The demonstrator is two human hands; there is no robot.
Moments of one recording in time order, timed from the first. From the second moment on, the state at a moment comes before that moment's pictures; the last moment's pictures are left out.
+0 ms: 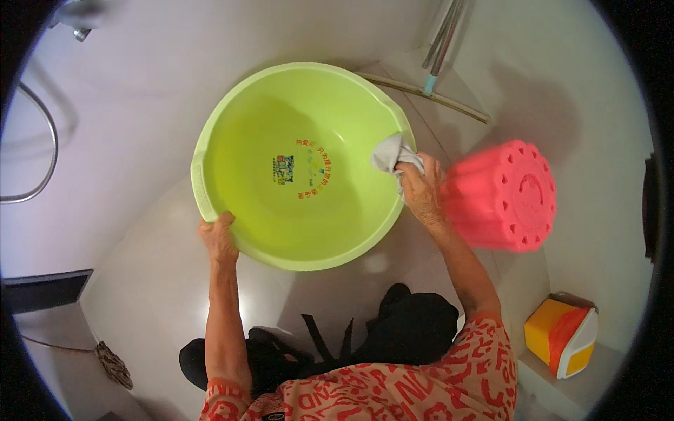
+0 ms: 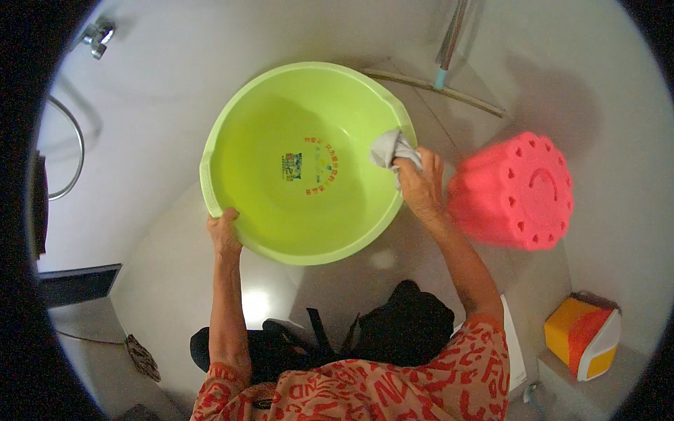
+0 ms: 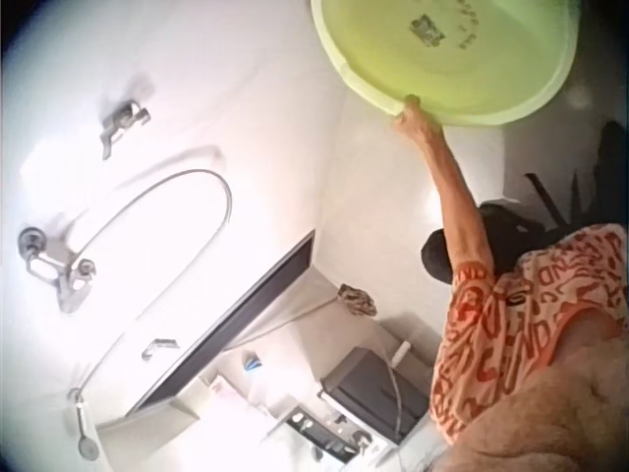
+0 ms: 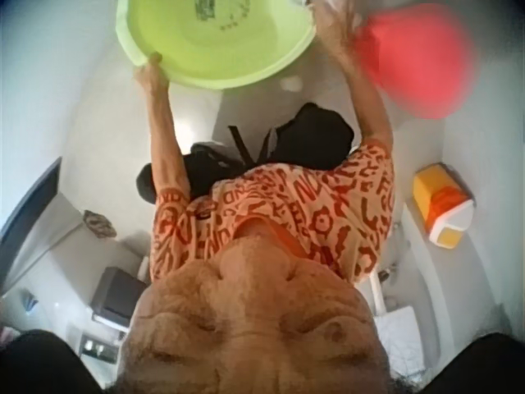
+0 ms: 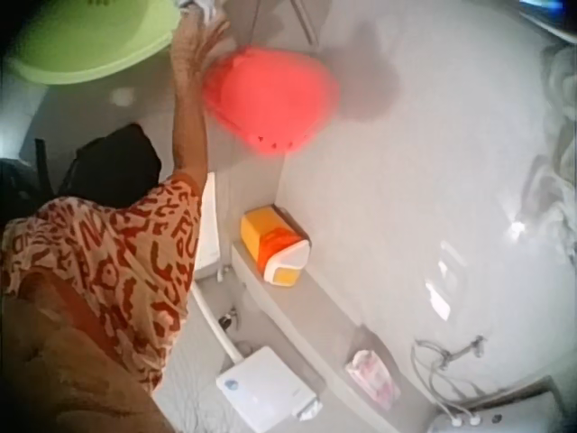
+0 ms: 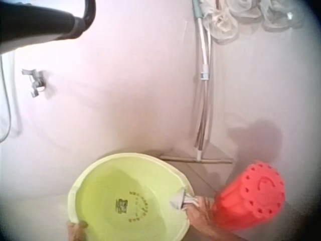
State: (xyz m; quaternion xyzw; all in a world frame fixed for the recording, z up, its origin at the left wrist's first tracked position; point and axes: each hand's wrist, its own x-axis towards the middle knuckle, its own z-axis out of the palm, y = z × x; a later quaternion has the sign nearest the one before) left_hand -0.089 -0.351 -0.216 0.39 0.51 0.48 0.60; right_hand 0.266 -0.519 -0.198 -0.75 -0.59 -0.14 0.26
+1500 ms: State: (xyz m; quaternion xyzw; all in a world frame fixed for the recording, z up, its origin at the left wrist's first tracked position) left_hand -0.106 -0.357 -0.216 0.32 0.53 0.49 0.62; right_hand 0.088 -0.199 -0.186 -0.64 -0.70 -0.20 0.26
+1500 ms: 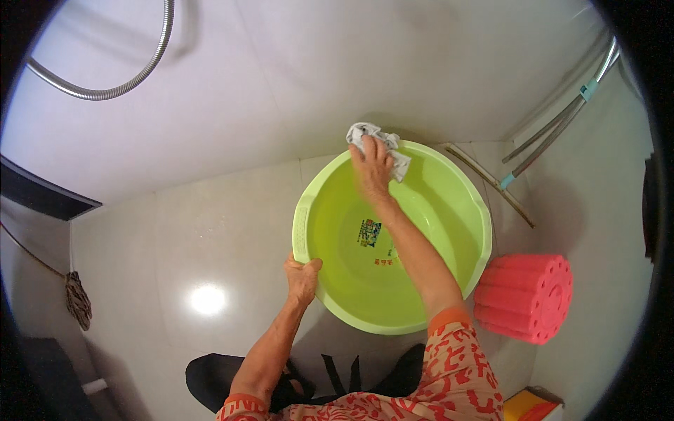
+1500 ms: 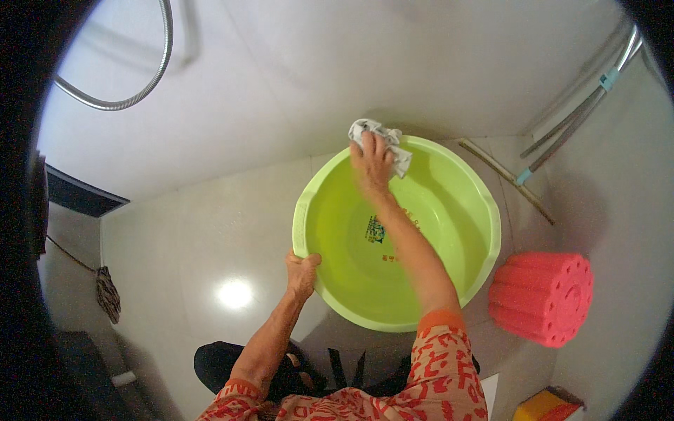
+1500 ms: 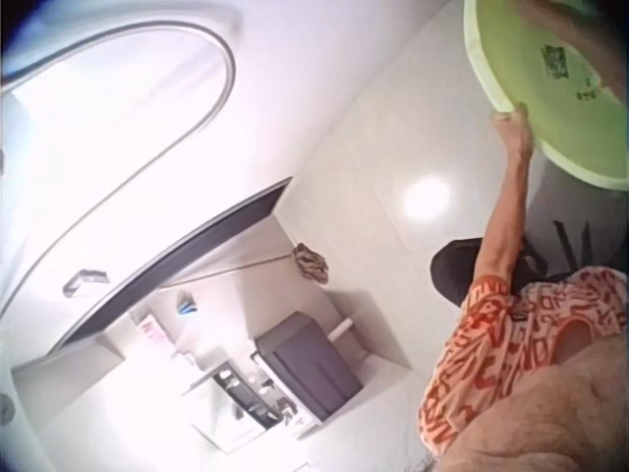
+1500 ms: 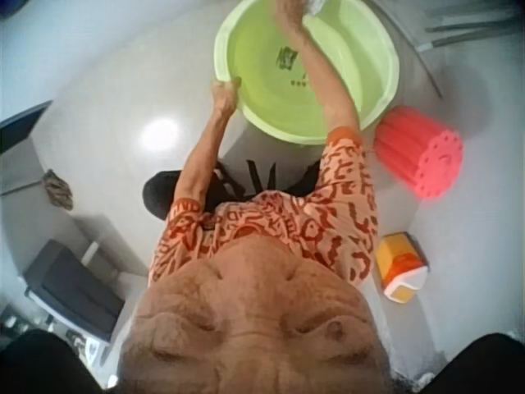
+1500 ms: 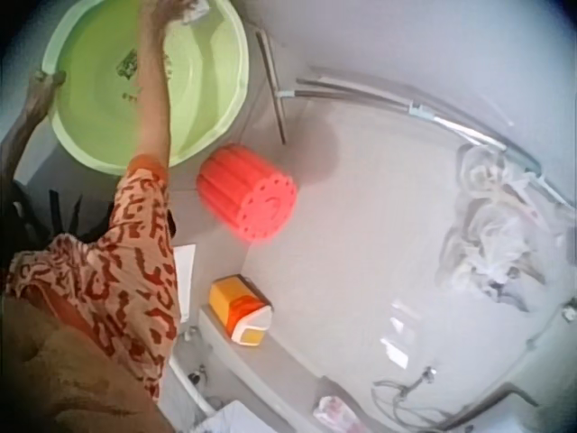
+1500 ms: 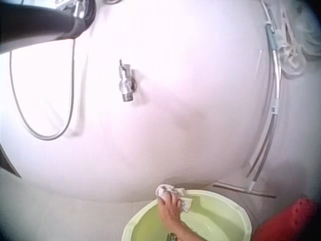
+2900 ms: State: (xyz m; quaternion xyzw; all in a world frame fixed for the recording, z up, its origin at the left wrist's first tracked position) left_hand -0.110 -0.349 -0.220 0.35 0.54 0.45 0.61; right_hand 0.237 -0.240 -0.157 -0.74 -0.62 -0.17 0.19
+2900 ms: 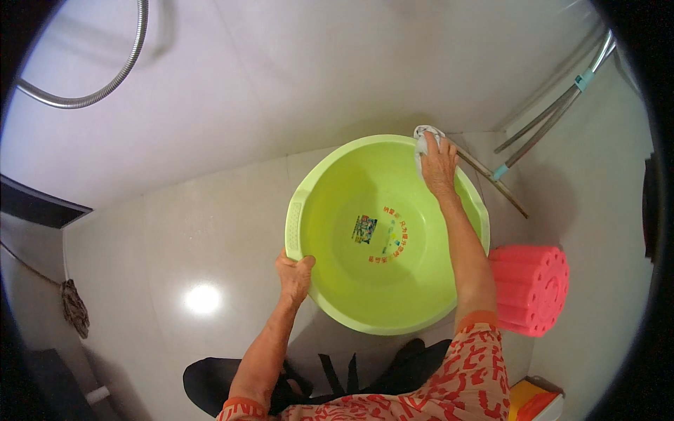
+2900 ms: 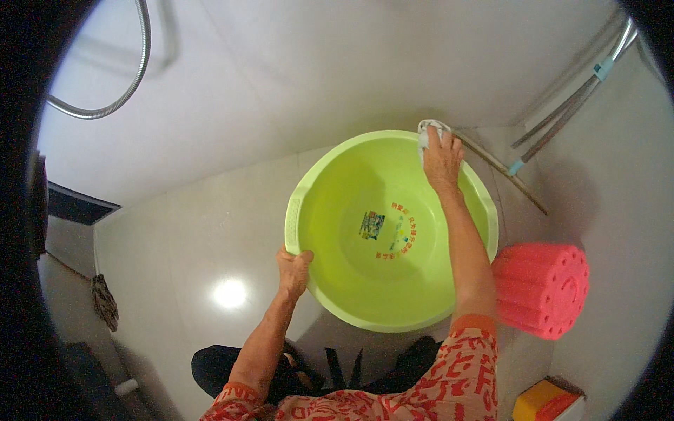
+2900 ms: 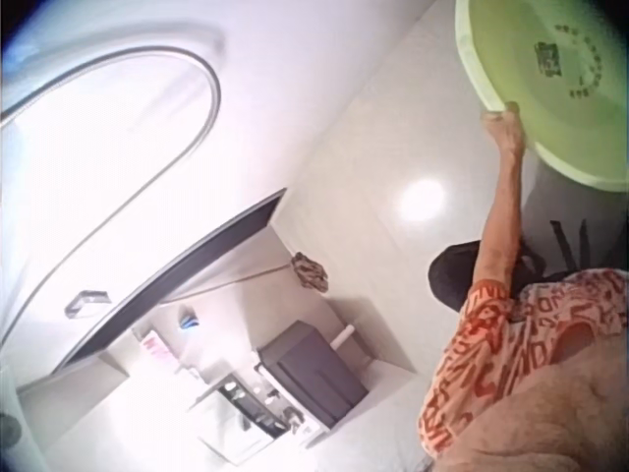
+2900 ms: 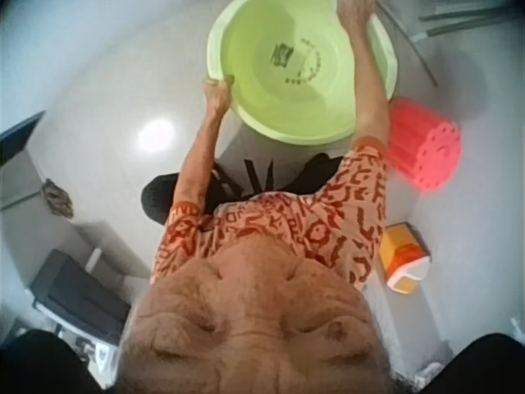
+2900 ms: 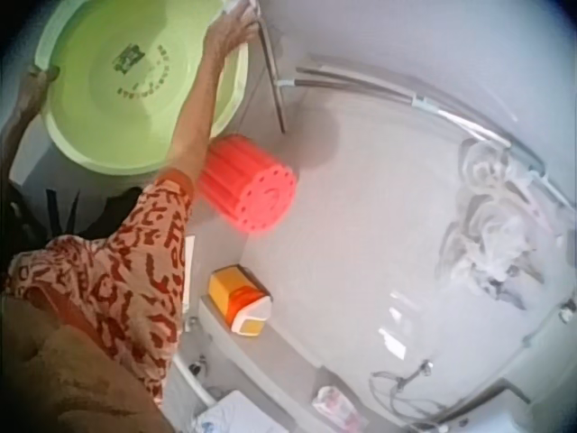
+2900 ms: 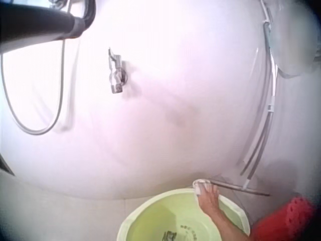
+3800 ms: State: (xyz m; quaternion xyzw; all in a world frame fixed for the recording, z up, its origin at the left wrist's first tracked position) left_hand -0.103 -0.342 -0.237 0.34 0.47 0.48 0.66; right_hand 0.012 -0.288 -0.169 -0.43 -0.86 0.09 0.26
